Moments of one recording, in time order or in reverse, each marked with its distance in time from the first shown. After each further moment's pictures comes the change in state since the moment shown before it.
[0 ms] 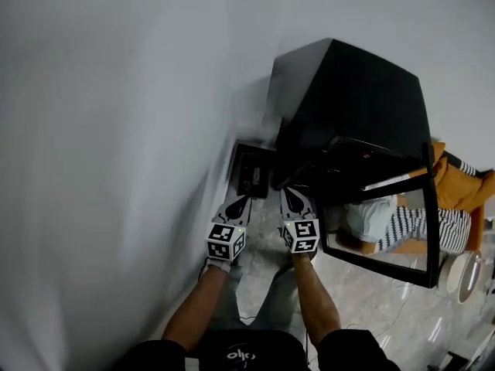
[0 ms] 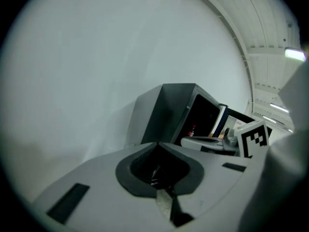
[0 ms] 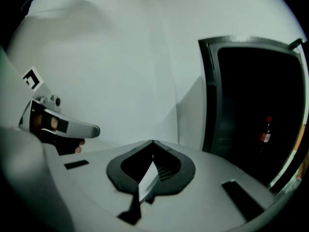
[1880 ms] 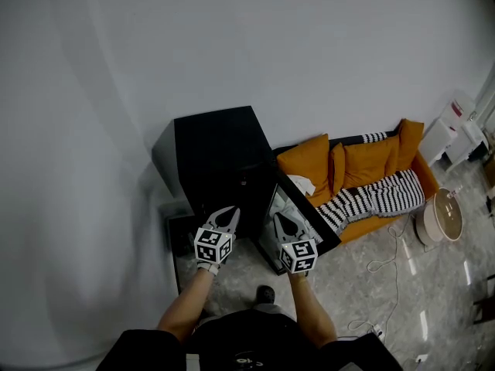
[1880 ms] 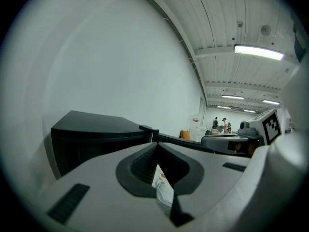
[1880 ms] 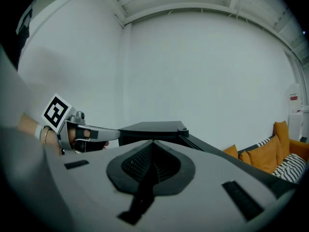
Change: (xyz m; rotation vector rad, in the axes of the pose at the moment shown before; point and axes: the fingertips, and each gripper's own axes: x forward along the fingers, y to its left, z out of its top) left arm 0.062 -0.406 0.131 0.299 -0.091 -0.449; right arm -0.386 -0.225 0.138 0.069 -0.224 -0.336
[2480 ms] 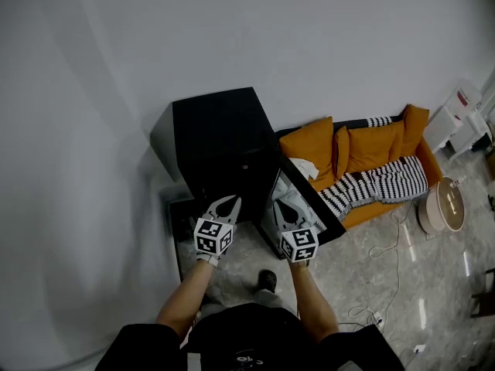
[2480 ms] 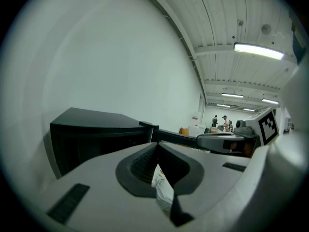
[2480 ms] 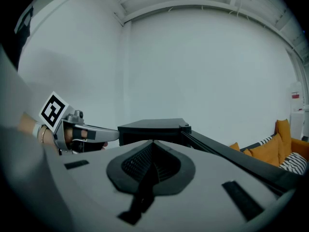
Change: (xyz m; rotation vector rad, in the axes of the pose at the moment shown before) left arm 0.000 0.000 -0.012 0.004 0.024 -0.008; right arm 0.011 0.002 -0.010 0.003 0.019 0.014
